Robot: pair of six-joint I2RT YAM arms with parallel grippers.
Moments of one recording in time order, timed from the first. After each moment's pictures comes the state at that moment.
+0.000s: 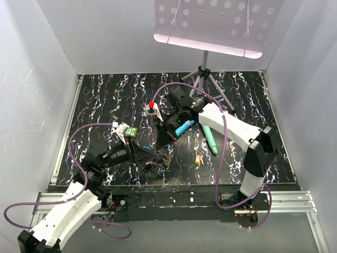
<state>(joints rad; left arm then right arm) -0.52 0.49 0.41 -0.03 0.64 -0.77 0.85 1.76 1.62 -0.88 -1.03 -0.29</state>
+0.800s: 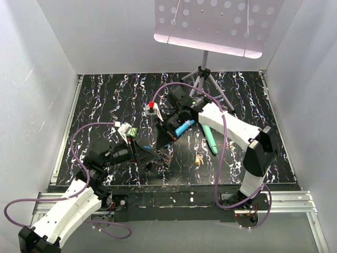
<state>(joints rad) -0.52 0.53 0.40 0.00 0.65 -0.75 0.84 1.76 1.62 -0.88 -1.03 -0.29</state>
